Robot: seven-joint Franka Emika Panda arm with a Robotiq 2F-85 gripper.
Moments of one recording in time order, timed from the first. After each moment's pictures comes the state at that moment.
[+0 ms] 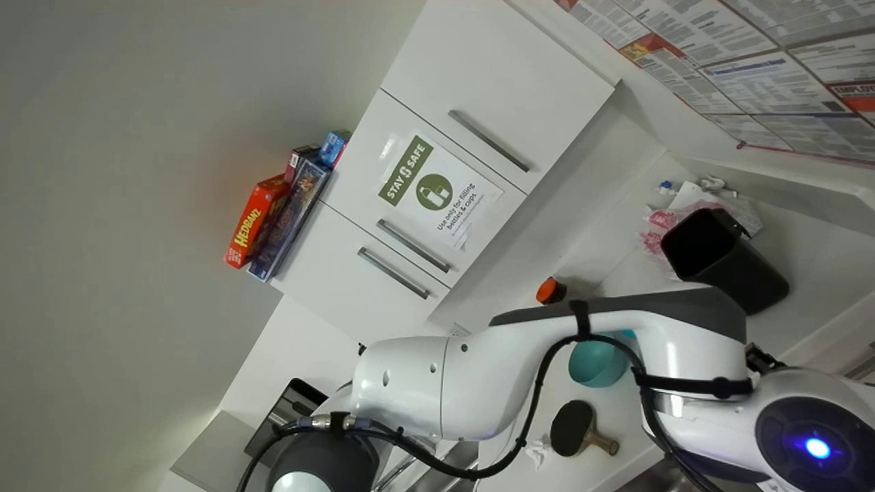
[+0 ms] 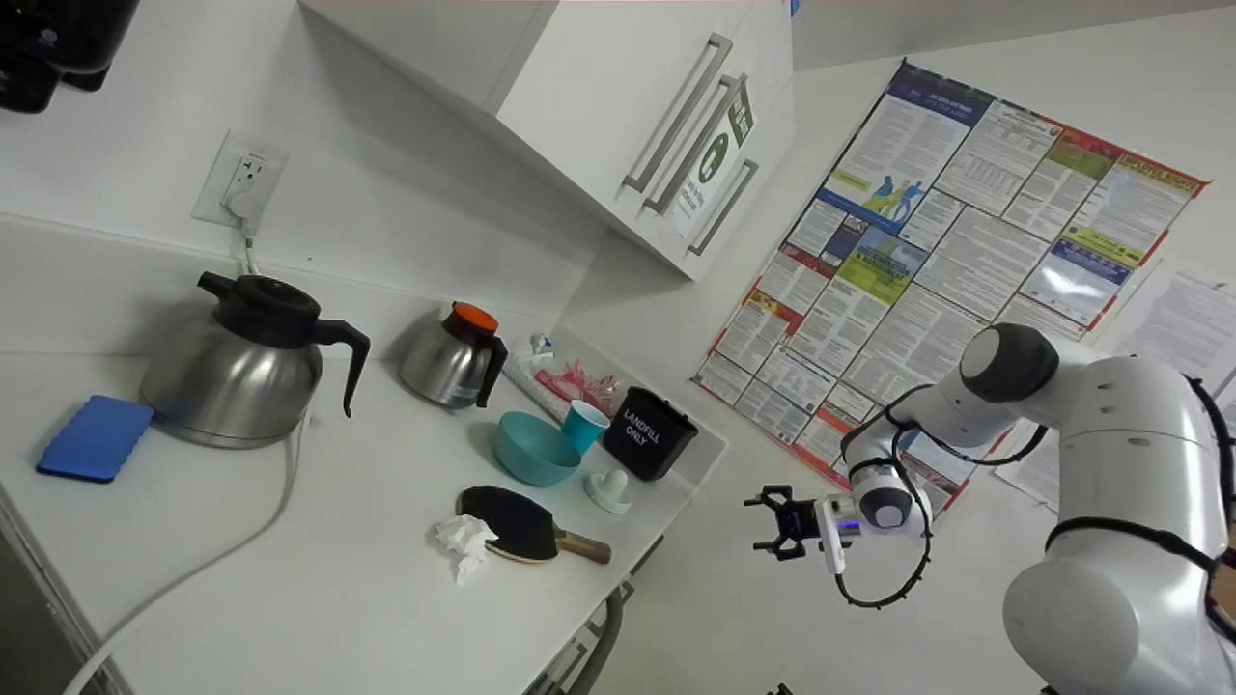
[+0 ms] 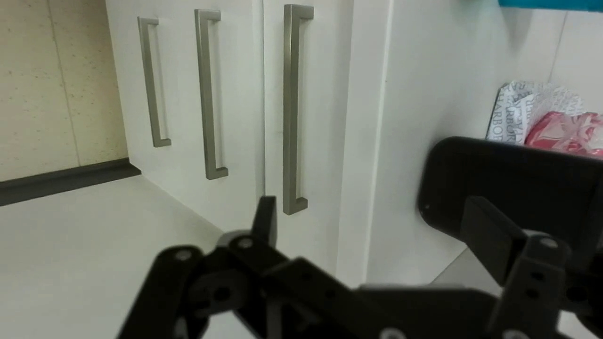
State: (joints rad) arm -0.57 0.62 -0.33 -1.94 1.35 2.20 -0.82
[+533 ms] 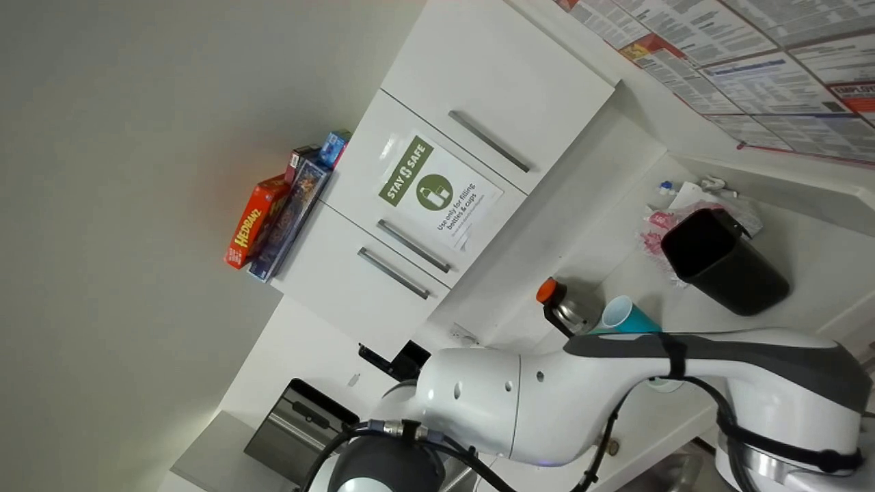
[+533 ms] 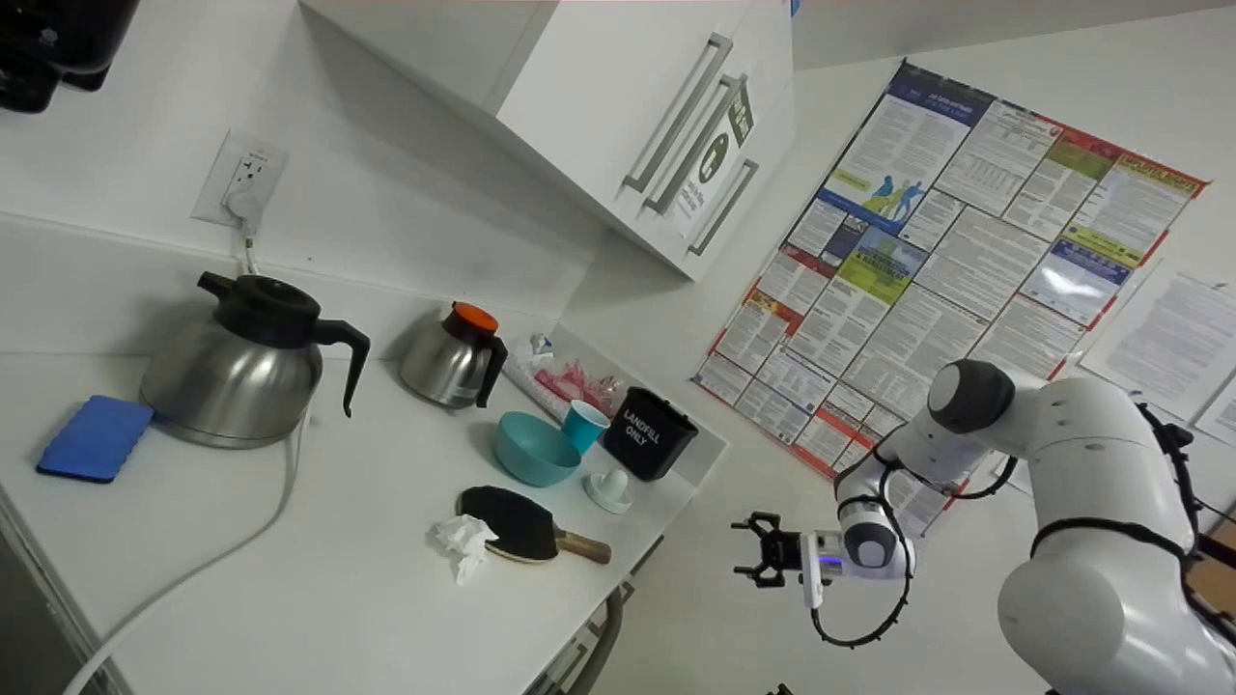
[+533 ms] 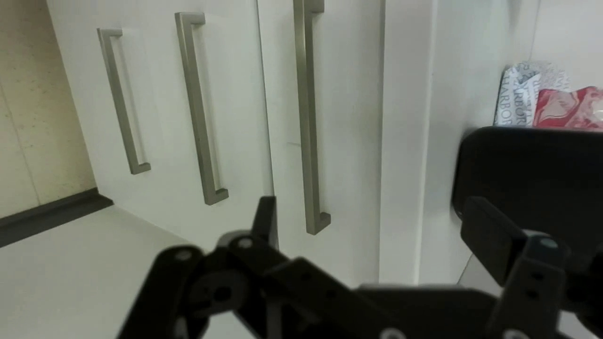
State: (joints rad) arm -0.65 0.82 -0.31 -1.84 1.53 2.07 -0.92
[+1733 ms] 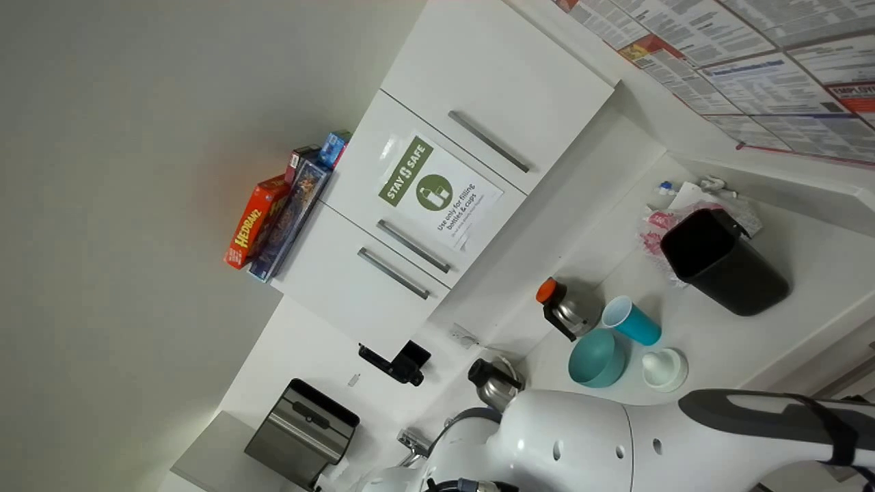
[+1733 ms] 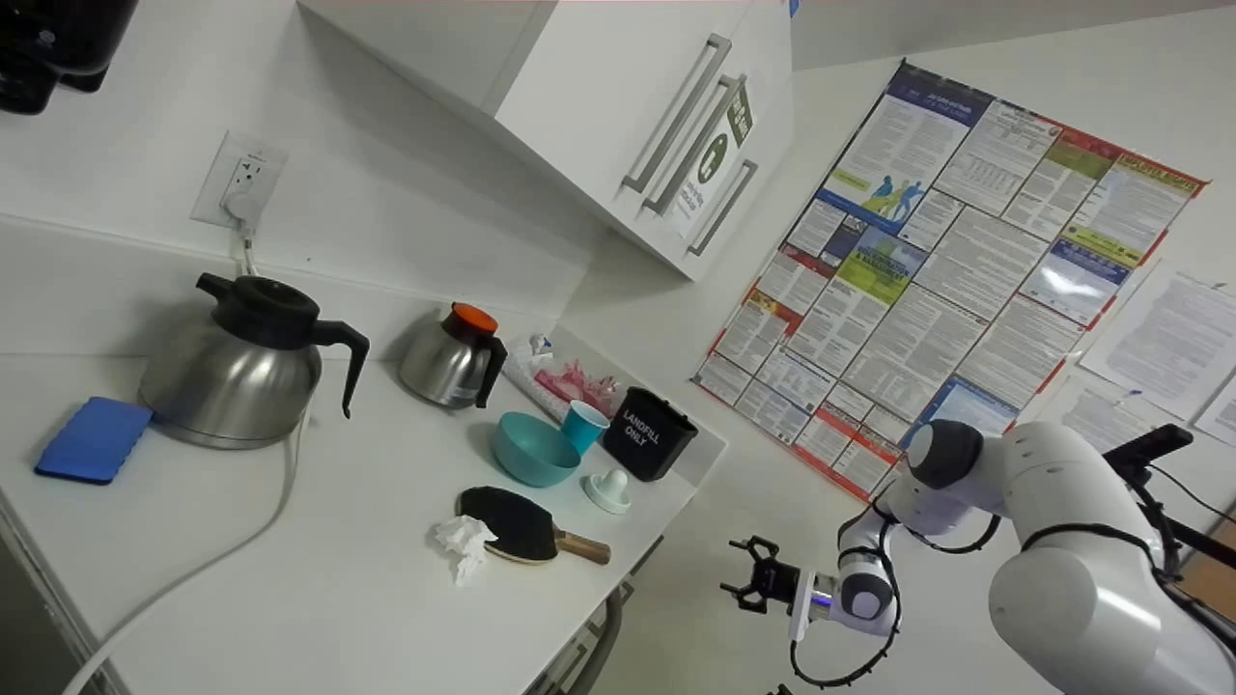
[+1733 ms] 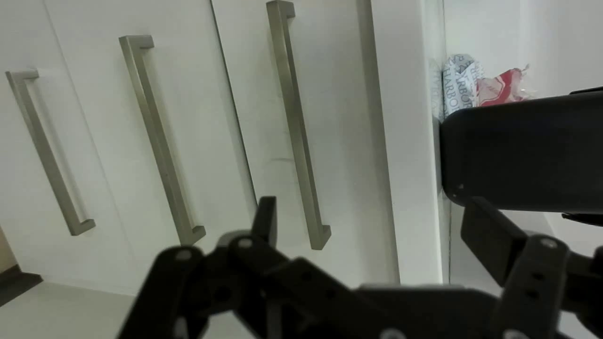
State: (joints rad) arm -0.81 1.08 -0.26 -1.61 1.59 1.78 -0.91
